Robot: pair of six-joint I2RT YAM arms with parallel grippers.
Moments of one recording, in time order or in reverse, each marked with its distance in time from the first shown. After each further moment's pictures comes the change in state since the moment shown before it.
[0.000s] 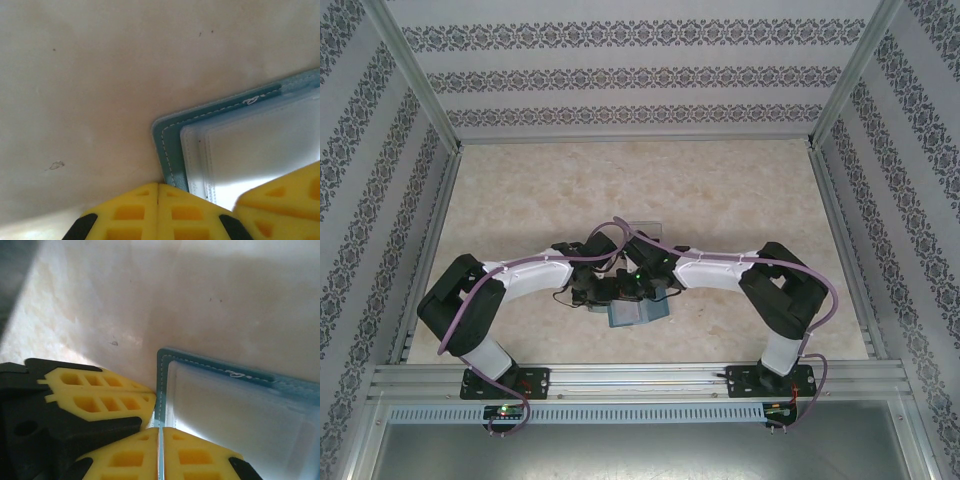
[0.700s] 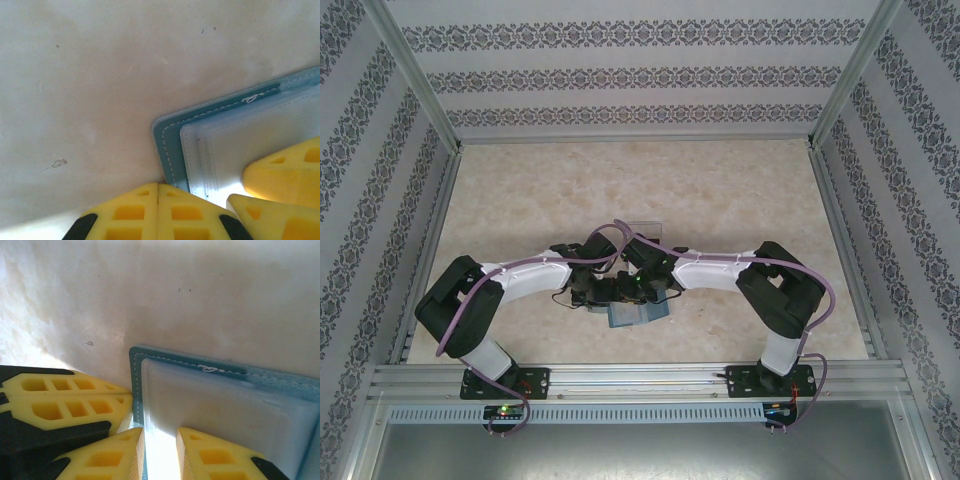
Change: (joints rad) left arm 0.000 -0.013 -0.016 0.011 -0.003 0.001; right arm 0.004 0.008 -0.005 -0.027 0.031 0.024
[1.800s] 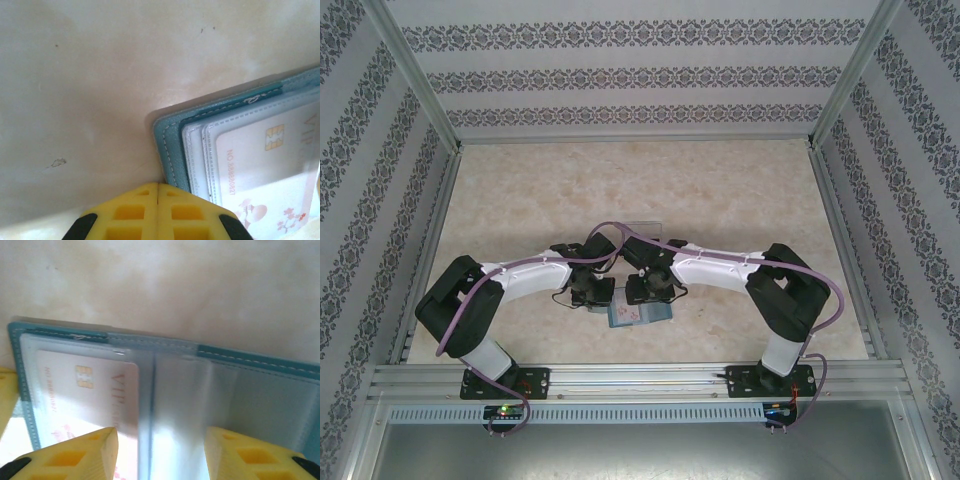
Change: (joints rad) left arm 0.000 0.001 0.004 -0.004 0.000 0.001; right arm 0.017 -0.033 0.104 -0.408 0.274 -0.155
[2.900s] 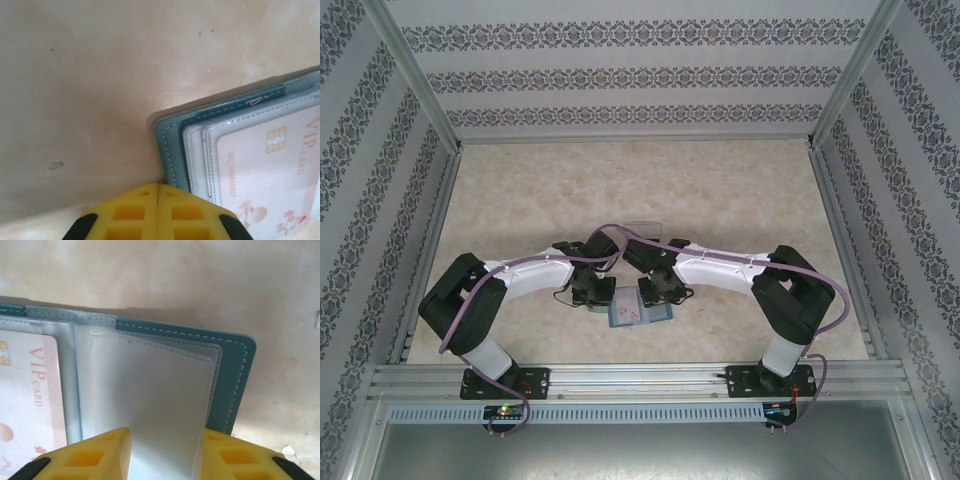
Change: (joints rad) left arm 0.000 0.022 0.026 -0.023 0.001 0.004; right arm 0.000 -0.026 -0.007 -0.126 0.106 -0.050
